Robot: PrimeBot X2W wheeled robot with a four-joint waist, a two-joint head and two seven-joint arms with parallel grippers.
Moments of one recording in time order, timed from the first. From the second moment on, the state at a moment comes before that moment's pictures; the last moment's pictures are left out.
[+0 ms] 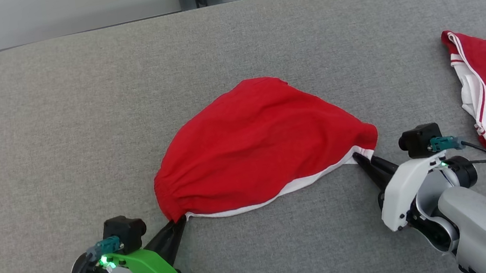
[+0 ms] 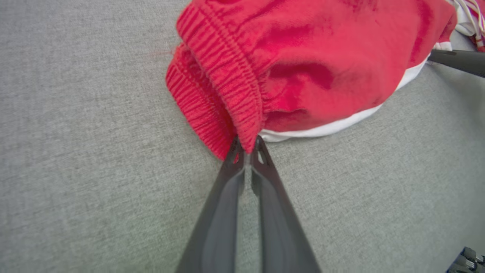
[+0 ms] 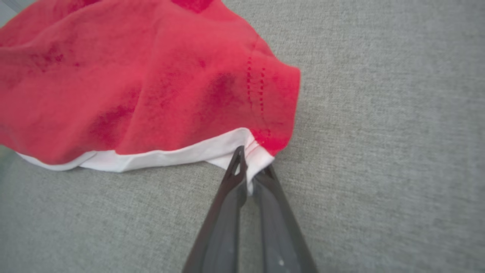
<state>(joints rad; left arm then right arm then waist) -0.26 0.37 -0.61 0.33 -0.65 -0.13 0.04 -0.50 -0.38 0.73 0.59 0.81 0.13 -0.08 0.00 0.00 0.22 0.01</state>
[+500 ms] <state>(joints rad) -0.25 0.49 -0.56 0.11 -0.75 -0.13 0.02 -0.49 -0.47 0.74 0.45 0.96 0.13 -0.21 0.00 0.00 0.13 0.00</state>
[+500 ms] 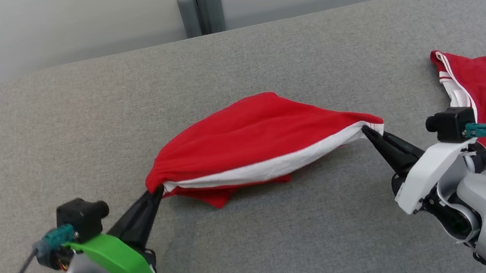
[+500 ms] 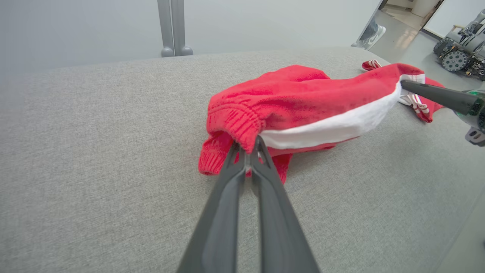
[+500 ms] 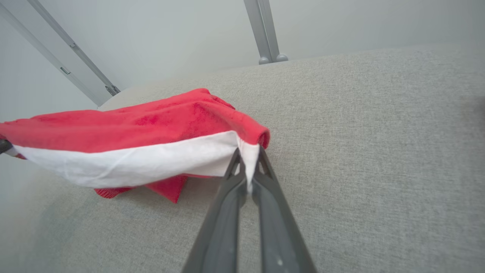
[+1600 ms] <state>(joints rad) -1.62 0.46 -0.72 0.59 -0.96 -0.13 0.13 -1.61 -0.67 0.81 0.43 1.18 0.13 -0.16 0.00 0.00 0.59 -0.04</state>
